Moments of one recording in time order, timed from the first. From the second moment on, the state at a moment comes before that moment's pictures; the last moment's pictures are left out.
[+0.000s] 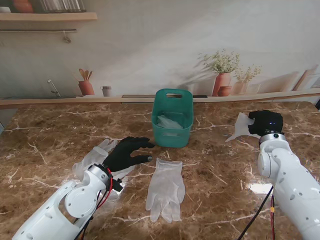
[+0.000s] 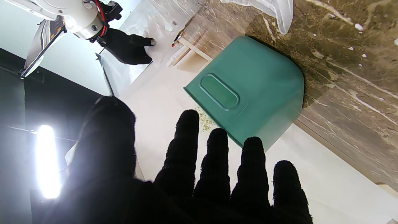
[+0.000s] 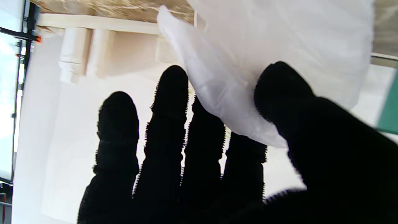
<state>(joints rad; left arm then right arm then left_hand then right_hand) 1.55 -1.13 -1.10 -1.55 0.44 -0.31 0.08 -1.29 -1.04 1.33 -1.15 -1.15 0.19 -0.33 0.77 -0.18 0.03 -0.07 0.64 0.04 0.25 0.22 0.50 0.05 0.24 0.22 0.33 0.11 0.17 0.39 -0.03 0.07 0.35 0.42 0.48 -0.73 1.10 -0.29 0.88 -0.34 0.87 0.62 1.15 -0.16 0.52 0.77 1.02 -0.07 0.73 0.66 0.66 0.07 1.34 0.67</state>
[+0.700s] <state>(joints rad) 1.51 -1.13 -1.05 -1.57 0.36 -0.26 0.04 -1.66 -1.09 1.34 -1.66 -1.10 0.11 -0.42 0.77 -0.23 0.01 -0.07 0.64 0.07 0.25 0.22 0.50 0.06 0.24 0.22 0.33 0.11 0.17 0.39 -0.05 0.14 0.40 0.49 0.48 -0.73 1.10 -0.29 0.89 -0.33 0.88 0.59 1.16 -0.15 0.52 0.78 1.02 -0.06 0.73 0.67 0.67 0.08 1.34 0.67</state>
